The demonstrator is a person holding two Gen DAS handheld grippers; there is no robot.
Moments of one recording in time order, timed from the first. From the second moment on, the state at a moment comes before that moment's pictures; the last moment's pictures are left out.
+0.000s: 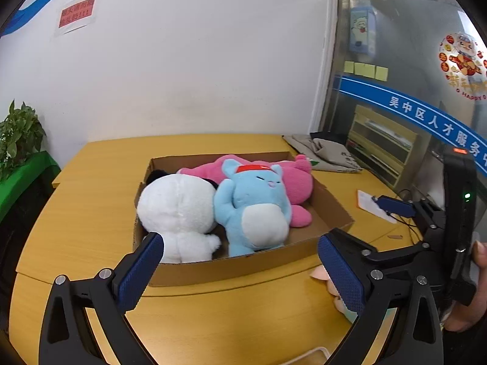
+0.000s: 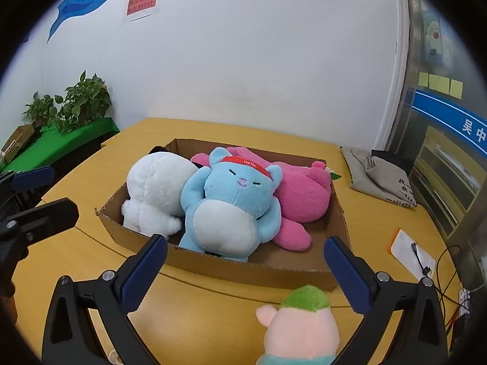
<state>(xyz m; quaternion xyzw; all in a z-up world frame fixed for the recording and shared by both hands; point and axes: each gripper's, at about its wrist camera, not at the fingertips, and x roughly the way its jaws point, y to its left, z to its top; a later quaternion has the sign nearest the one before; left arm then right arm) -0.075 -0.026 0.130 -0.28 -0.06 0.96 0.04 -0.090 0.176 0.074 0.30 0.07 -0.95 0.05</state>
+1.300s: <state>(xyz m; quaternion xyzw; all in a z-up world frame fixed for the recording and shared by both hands) -0.069 -0.002 0.116 -0.31 -0.06 0.95 0.06 -0.074 0.186 0.058 0.31 0.06 -0.95 0.04</state>
